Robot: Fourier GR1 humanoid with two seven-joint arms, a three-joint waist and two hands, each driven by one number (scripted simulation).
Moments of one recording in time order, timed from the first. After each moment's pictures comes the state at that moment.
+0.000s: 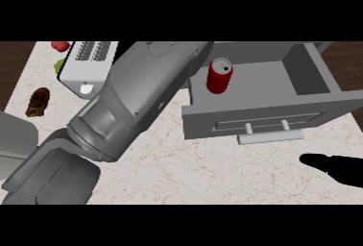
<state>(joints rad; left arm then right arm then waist) -1.62 0.00 -0.31 -0.32 0.58 0.66 0.03 -0.18 -0.29 -0.17 -2.13 0.21 0.14 0.25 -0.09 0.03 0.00</state>
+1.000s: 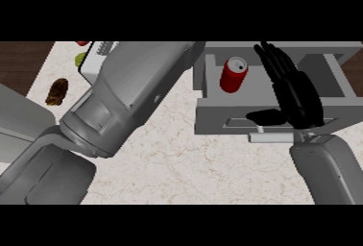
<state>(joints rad) -1.65 0.02 -0.28 -0.27 0.59 0.61 -0.01 -0.44 -0.27 0.15 -1.52 0.85 -0.08 0.07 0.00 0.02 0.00</state>
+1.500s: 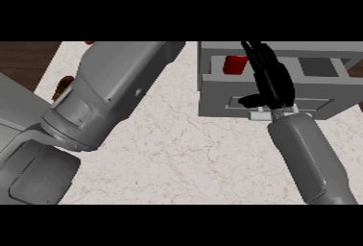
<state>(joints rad) -1.61 0.08 -0.27 -0.32 0.57 0.59 0.03 -0.62 -0.20 0.11 -1.06 0.98 -0.33 -0.04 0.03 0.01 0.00</state>
